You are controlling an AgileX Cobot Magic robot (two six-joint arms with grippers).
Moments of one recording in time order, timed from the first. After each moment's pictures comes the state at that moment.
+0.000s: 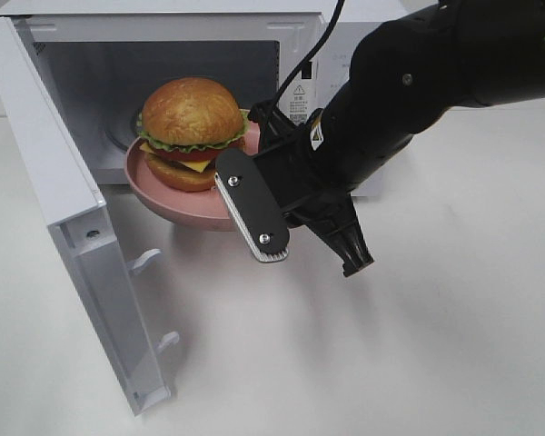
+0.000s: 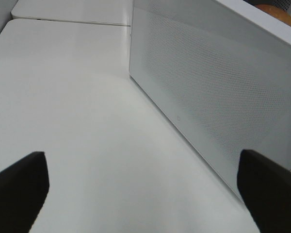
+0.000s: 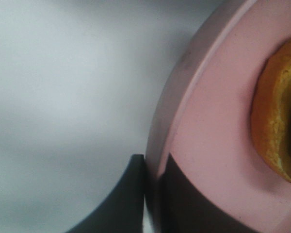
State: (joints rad) left arm 0.05 -0.01 -0.51 -0.17 1.07 0.05; right arm 0.72 1.76 -1.10 -0.05 0.40 -1.44
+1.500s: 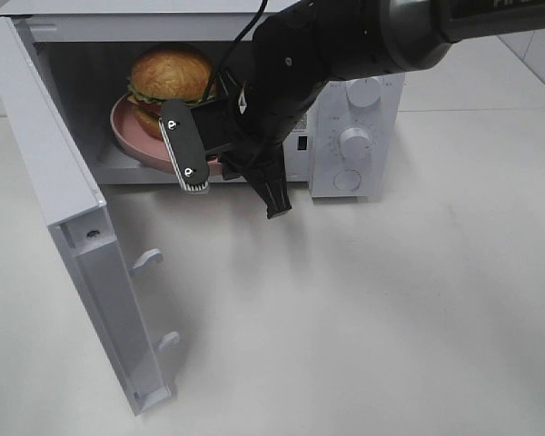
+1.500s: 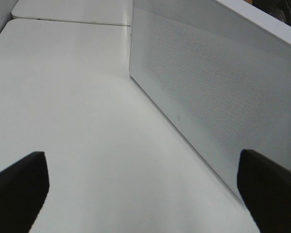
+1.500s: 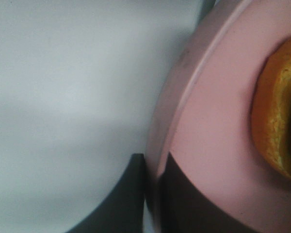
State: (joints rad) left arm 0.05 -0.01 -0.51 -0.17 1.07 0.05; right arm 0.70 2.09 -1.53 -0.20 0.45 -1.21
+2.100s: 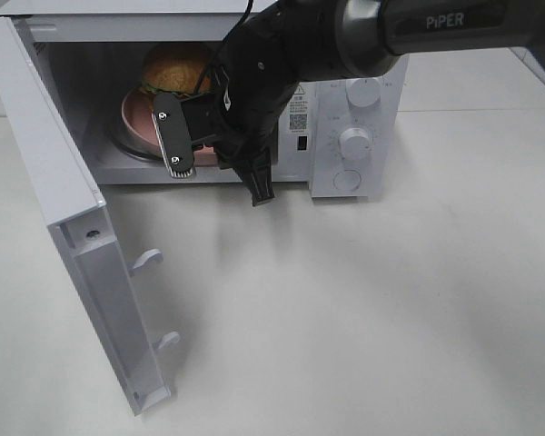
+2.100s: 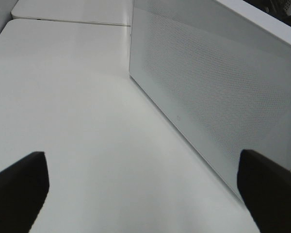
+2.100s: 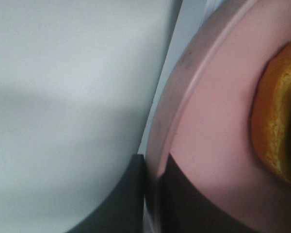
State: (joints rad) left arm 0.05 -0.01 -0.51 -0.17 1.07 0.05; right arm 0.69 2.22 -1.71 -0.27 0.51 -1.12
